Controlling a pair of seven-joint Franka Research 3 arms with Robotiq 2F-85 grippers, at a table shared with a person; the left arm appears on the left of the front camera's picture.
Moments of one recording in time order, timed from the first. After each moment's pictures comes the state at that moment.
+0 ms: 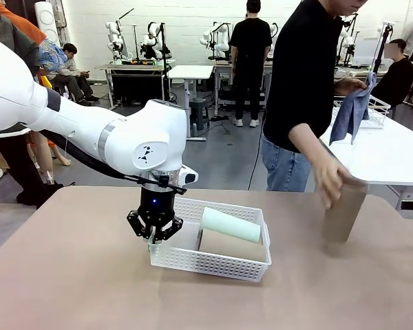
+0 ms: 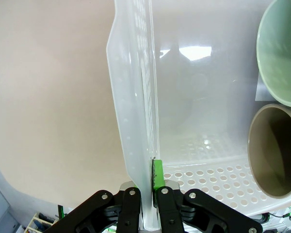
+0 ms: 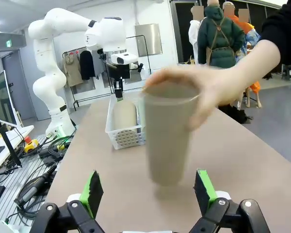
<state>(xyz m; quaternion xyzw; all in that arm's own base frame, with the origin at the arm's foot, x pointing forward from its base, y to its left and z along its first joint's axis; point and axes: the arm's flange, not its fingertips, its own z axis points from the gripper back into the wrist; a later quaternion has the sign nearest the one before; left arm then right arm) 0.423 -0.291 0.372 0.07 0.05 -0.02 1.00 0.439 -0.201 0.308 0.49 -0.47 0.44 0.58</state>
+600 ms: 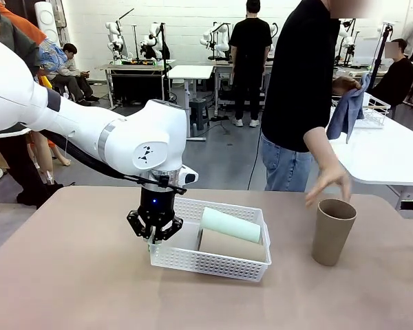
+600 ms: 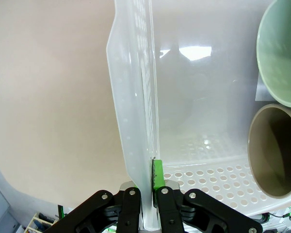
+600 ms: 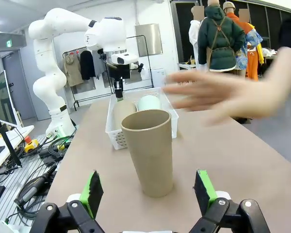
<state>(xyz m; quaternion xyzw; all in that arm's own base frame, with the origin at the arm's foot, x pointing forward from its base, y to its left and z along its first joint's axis) 0.423 -0.291 0.372 0.07 0.05 -0.02 1.00 0.440 -0.200 0.308 0.49 -0.47 0.44 0.58</state>
